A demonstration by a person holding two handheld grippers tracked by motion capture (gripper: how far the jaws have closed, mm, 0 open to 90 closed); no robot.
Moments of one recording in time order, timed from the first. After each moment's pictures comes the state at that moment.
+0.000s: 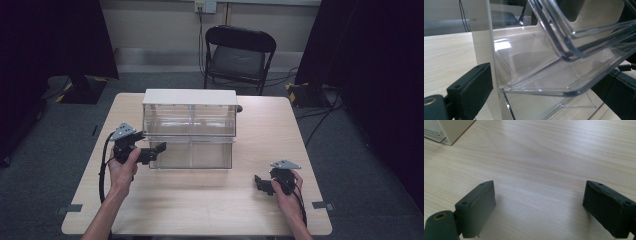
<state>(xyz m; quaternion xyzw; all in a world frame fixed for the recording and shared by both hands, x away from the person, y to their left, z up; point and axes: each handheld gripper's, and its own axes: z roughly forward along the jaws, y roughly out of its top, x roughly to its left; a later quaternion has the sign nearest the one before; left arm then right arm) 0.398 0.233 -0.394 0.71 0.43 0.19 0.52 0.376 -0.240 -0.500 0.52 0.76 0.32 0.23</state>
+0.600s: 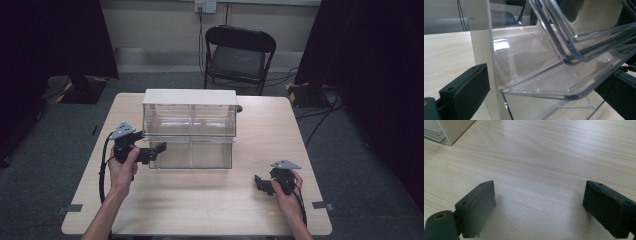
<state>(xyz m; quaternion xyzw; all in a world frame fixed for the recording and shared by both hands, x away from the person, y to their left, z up) 0.400 0.233 -0.393 0.71 0.43 0.18 0.53 0.376 -0.240 -0.500 0.52 0.76 0.32 0.23</state>
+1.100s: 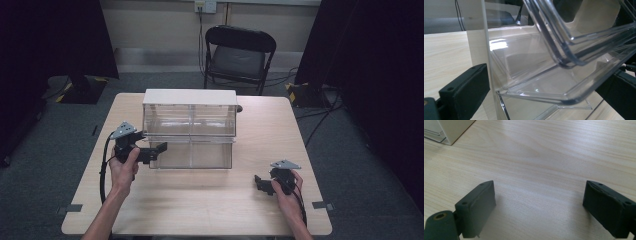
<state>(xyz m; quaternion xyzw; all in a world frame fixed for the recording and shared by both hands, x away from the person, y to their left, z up) 0.401 0.231 -0.393 0.71 0.43 0.17 0.53 0.376 -0.240 -0.500 0.52 0.76 0.32 0.23</state>
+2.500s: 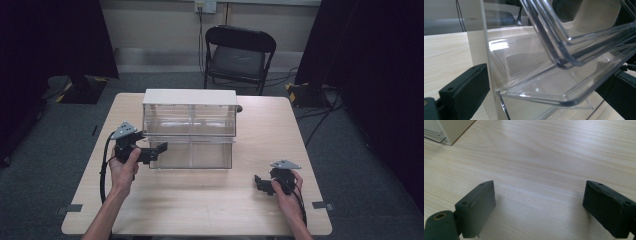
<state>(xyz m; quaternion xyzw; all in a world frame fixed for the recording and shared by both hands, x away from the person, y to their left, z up) 0.400 0.231 -0.393 0.71 0.42 0.18 0.53 0.376 -0.240 -0.500 0.52 0.76 0.32 0.23</state>
